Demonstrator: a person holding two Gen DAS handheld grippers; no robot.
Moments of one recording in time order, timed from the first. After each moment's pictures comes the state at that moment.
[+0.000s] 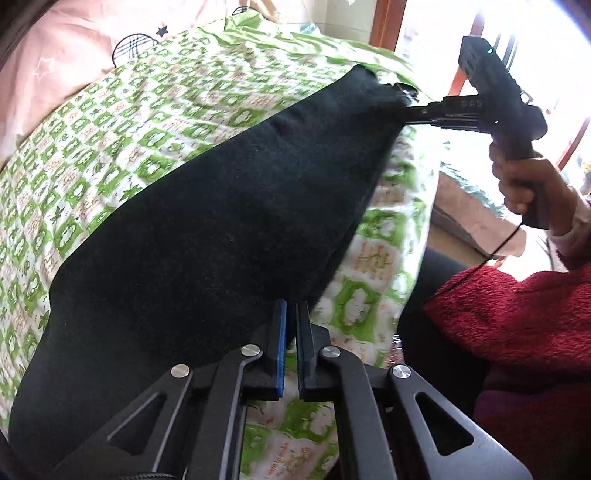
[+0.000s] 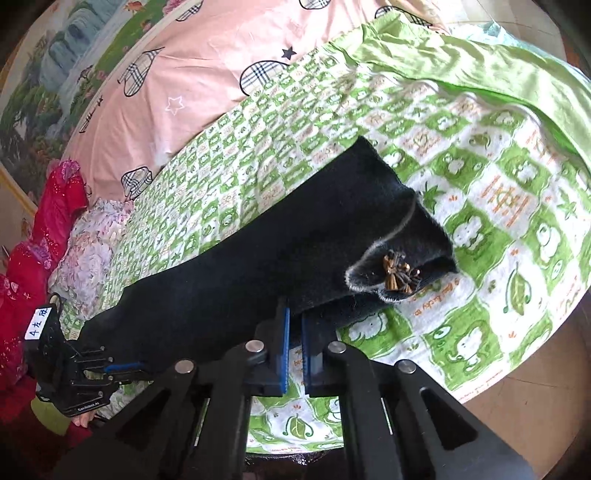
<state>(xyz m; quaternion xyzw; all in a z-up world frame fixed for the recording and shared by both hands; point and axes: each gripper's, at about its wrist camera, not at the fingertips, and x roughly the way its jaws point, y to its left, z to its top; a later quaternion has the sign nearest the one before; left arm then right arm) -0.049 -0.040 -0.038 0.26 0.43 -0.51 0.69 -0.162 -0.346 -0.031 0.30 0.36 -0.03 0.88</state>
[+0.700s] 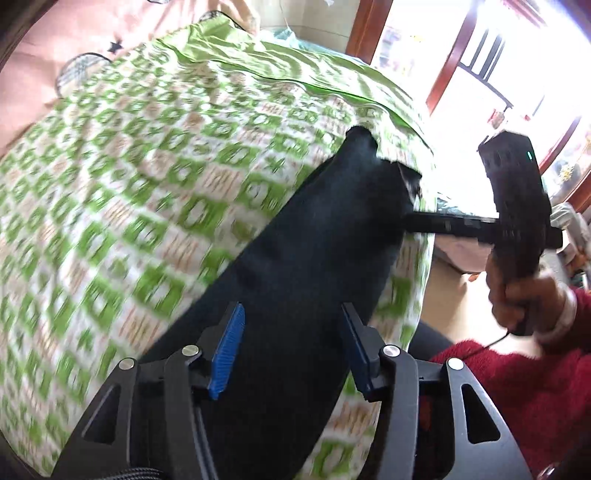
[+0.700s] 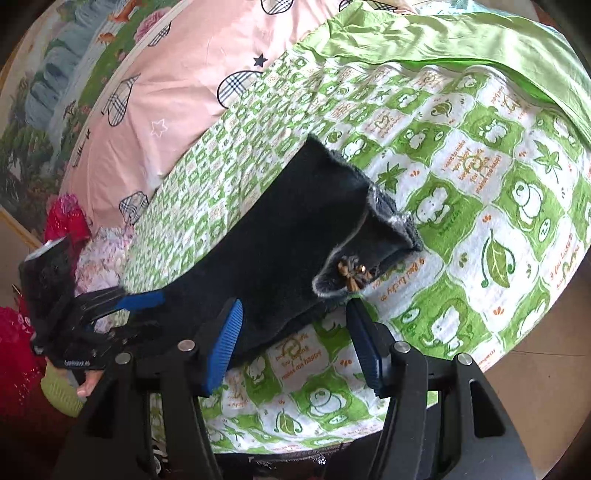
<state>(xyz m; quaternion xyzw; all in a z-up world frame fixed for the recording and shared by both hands) 0.006 -0.186 -0.011 0.25 0.45 -0.56 0.65 -0.172 -0.369 -0.052 0.38 0.33 -0.05 0.86</state>
